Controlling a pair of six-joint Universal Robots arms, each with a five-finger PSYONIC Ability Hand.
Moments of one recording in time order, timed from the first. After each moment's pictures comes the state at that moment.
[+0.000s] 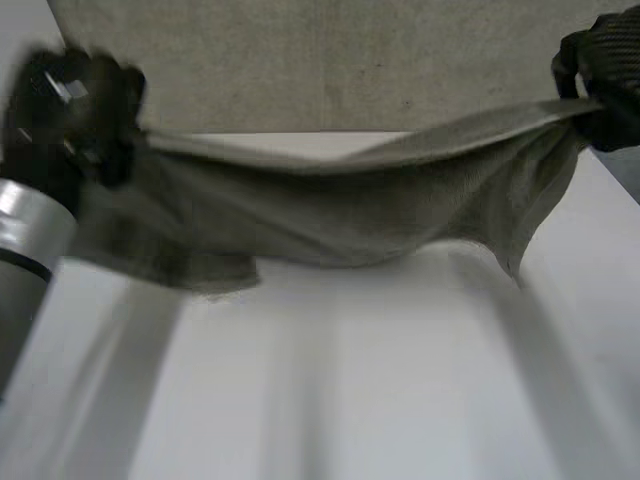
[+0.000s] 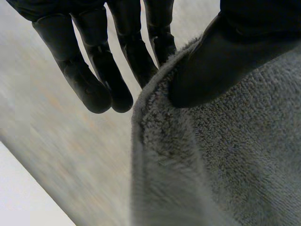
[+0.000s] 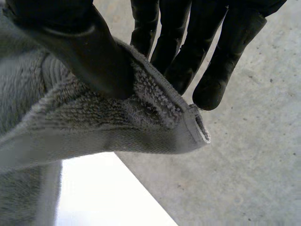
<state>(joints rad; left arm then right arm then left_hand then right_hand) 4.38 -1.44 -1.76 3.48 -1.52 3.54 1.68 -1.70 1.43 0.22 1.19 2.73 1.43 1.51 1.54 1.52 1.47 1.30 1.31 1.33 1.34 1.15</state>
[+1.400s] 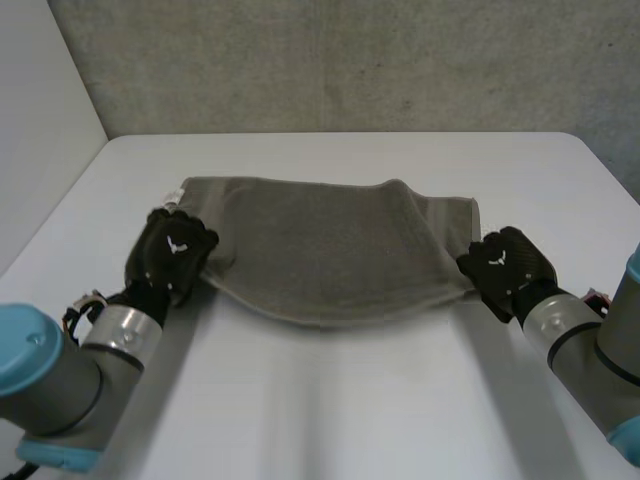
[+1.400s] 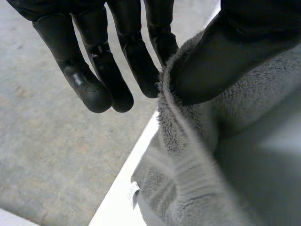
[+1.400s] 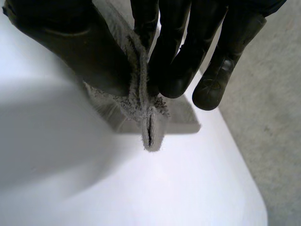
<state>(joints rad) 4.44 -1.93 -2.08 4.06 -1.32 3.85 1.81 -1.25 1.87 -0.32 1.34 2.31 1.43 1.52 1.54 1.53 1.48 1.29 1.30 1.31 1.31 1.13</state>
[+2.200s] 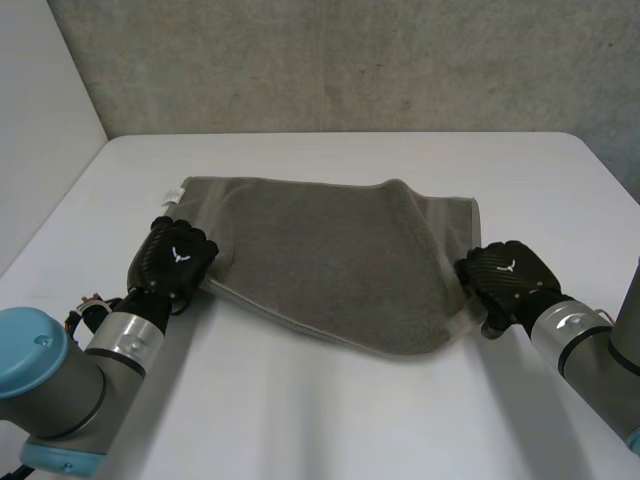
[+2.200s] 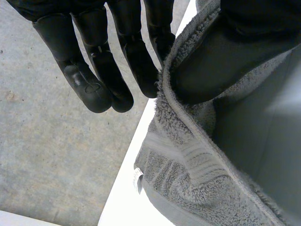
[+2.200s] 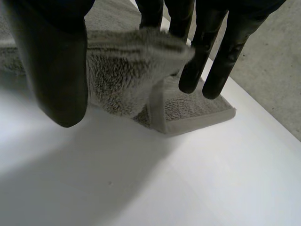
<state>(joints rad) 4.44 -1.96 -2.07 4.05 -1.33 3.97 1.78 -1.26 1.87 -0.23 1.29 2.61 1.43 1.52 1.54 1.53 1.48 0.55 0.56 0.55 0.55 0.35</state>
